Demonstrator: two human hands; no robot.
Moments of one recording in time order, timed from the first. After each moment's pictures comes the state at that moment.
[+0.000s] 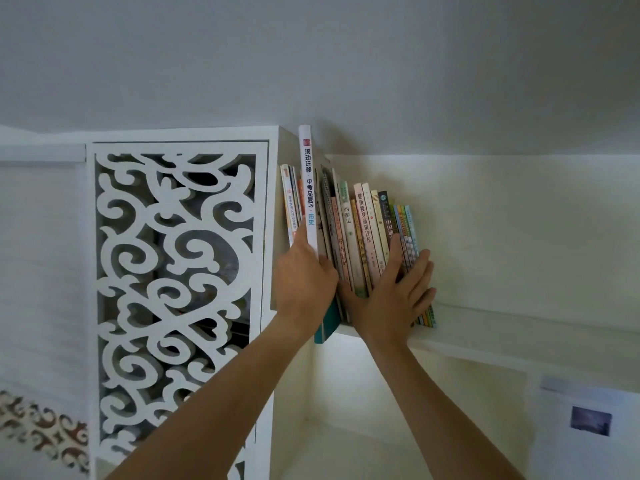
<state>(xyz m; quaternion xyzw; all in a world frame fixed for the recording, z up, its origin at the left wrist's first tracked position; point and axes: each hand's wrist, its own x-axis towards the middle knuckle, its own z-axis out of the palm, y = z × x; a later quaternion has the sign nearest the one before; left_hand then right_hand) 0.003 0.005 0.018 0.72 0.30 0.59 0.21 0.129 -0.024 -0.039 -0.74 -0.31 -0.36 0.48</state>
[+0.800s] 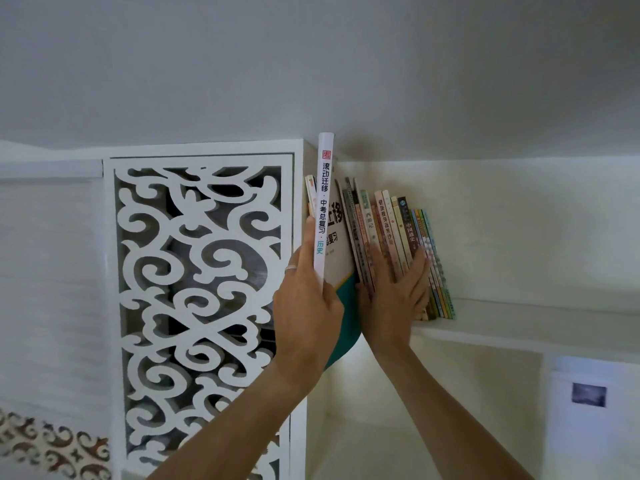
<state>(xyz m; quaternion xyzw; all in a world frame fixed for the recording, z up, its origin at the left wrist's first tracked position) -0.083 -0.012 -0.004 0.74 0.23 0.61 0.18 0.074 -0.012 -0.041 -0.74 -0.30 -0.40 0.46</state>
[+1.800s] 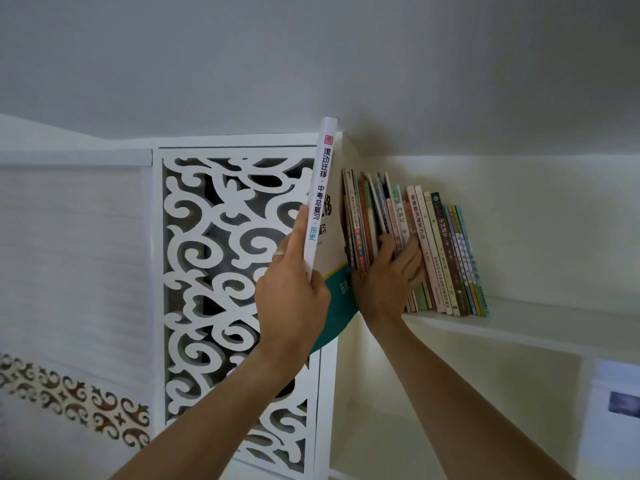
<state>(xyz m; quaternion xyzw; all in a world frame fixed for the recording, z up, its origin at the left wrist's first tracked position) -0.142 0.012 -0.004 0.73 0.29 0.61 0.11 0.050 0.040 -0.025 -0.75 -0.29 -0.43 0.41</state>
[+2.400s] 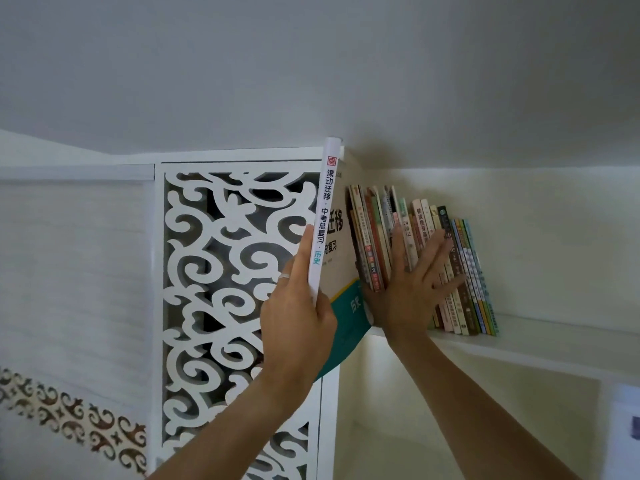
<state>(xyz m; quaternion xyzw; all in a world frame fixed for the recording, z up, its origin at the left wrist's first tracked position) -0.132 0.014 -0.012 0.73 0.26 0.61 0.13 0.082 0.025 -0.017 -0.76 -0.30 -0.48 0.32</state>
